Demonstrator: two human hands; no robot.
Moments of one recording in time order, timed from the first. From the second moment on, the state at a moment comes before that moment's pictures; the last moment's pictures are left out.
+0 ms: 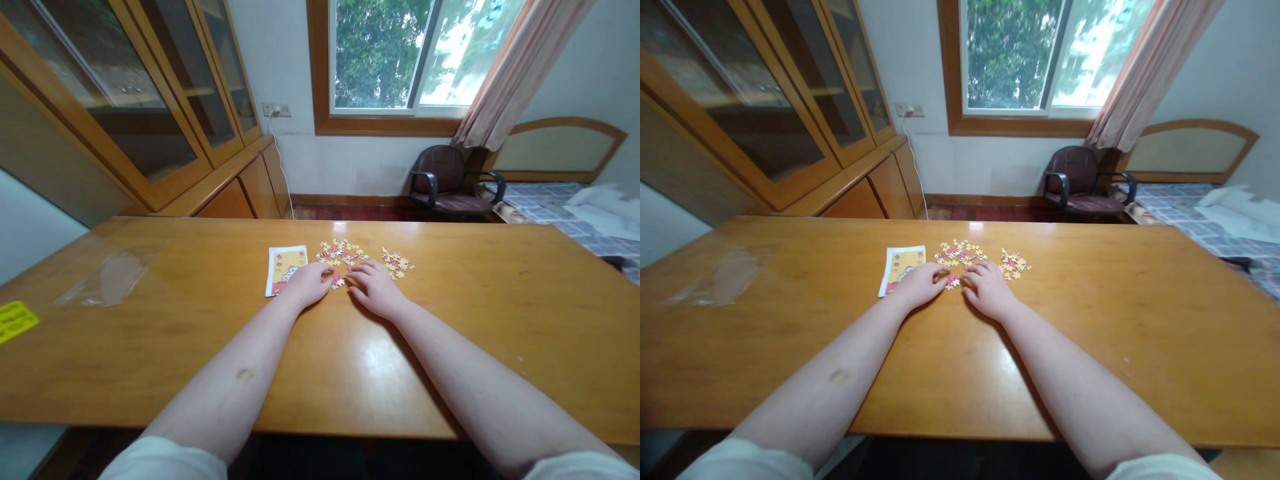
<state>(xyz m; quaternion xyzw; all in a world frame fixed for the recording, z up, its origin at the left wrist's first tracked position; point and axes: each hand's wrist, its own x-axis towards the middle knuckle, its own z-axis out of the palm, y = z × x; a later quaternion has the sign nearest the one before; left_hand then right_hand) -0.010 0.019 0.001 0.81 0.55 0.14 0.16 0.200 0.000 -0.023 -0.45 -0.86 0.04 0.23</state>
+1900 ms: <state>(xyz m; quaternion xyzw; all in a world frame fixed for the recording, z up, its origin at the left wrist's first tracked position) -0.015 0.021 0.003 0.85 0.50 0.11 0.13 0.195 -0.007 -0.019 -0.43 -0.88 0.08 0.19</state>
